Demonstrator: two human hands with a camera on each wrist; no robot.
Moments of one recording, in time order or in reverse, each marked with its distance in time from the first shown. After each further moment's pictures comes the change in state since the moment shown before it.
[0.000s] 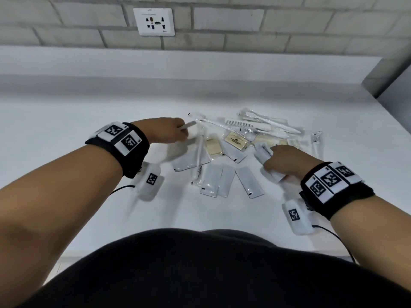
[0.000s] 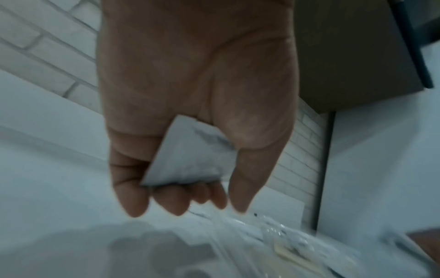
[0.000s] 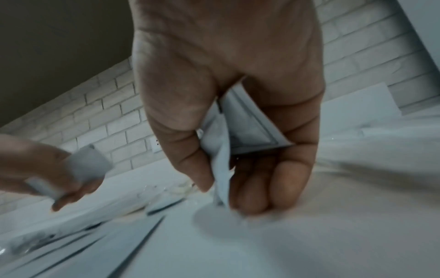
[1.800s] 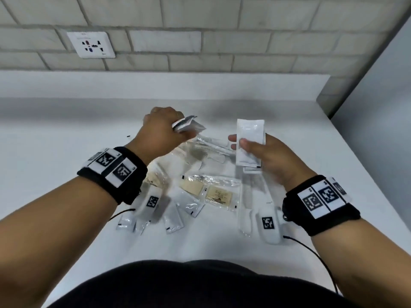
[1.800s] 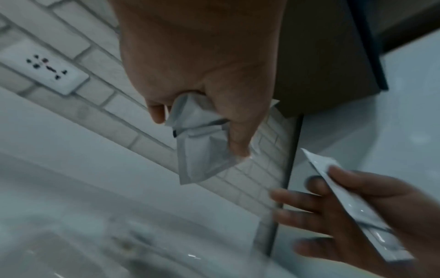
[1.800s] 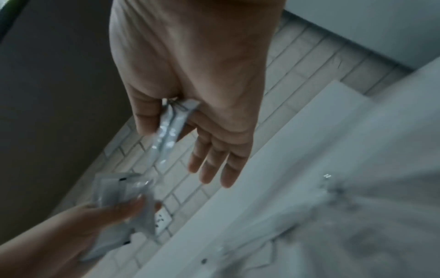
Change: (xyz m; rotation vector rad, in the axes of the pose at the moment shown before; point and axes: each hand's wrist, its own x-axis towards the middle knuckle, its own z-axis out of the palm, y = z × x) left_hand 0.072 0.172 0.036 0.032 0.685 0.253; right_hand 0.025 0.108 -0.105 0.955 -0.040 -0.475
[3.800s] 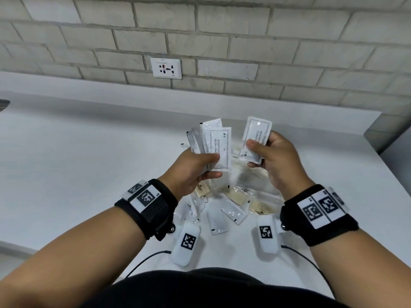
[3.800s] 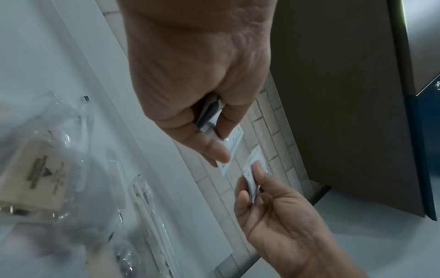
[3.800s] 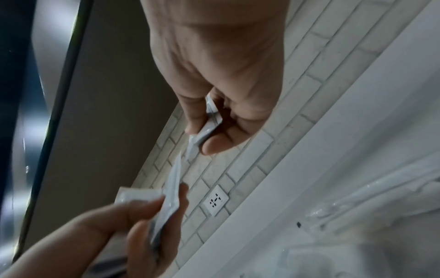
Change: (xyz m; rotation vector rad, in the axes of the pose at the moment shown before) left_hand -0.090 0.009 -0.042 -1.375 -0.009 -0.652; right_hand 0.024 -0.036 0.101 0.223 0.127 -0.211
